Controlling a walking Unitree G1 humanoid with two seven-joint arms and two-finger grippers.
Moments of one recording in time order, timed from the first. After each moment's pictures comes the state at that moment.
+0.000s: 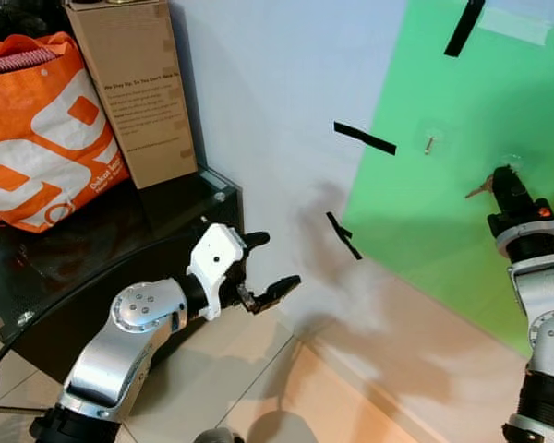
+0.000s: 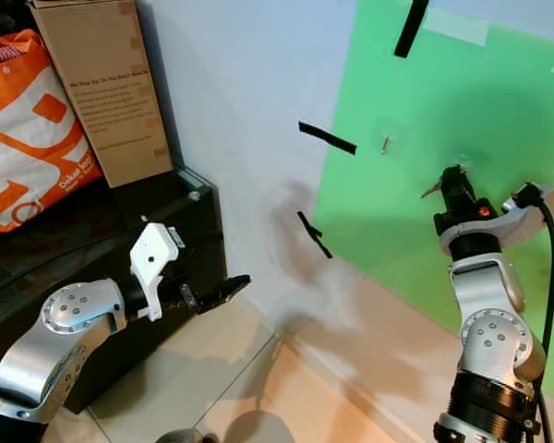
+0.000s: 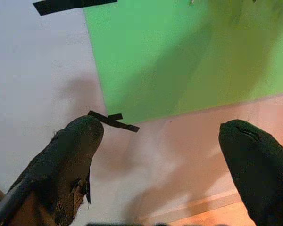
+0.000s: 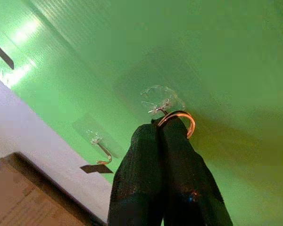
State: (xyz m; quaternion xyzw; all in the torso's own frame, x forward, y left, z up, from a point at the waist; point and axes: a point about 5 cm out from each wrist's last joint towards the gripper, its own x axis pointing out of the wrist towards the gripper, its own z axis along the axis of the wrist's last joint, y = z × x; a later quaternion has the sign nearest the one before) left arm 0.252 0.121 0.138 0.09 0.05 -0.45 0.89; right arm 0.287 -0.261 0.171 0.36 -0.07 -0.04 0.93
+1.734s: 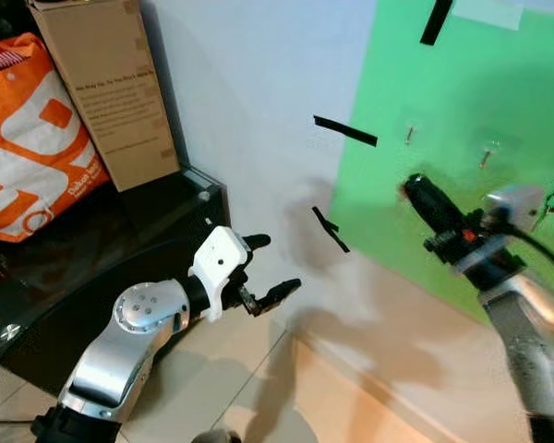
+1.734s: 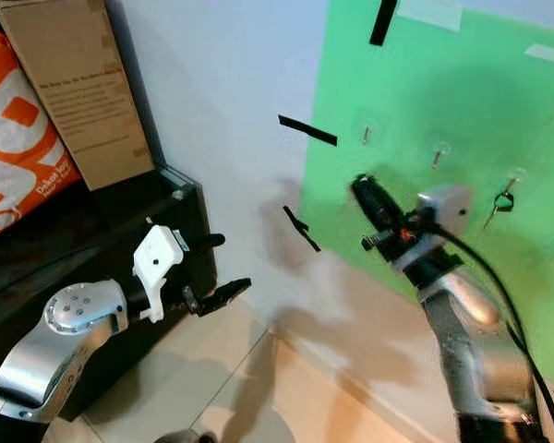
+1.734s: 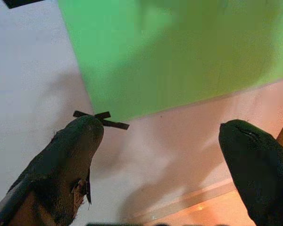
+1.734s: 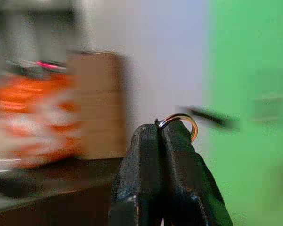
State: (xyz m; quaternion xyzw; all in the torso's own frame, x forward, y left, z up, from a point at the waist) left arm 0.252 0.119 0.135 0.11 0.06 -0.46 0.88; right arm 0.253 -0.195 0.175 0.12 -0.09 0.32 0.94
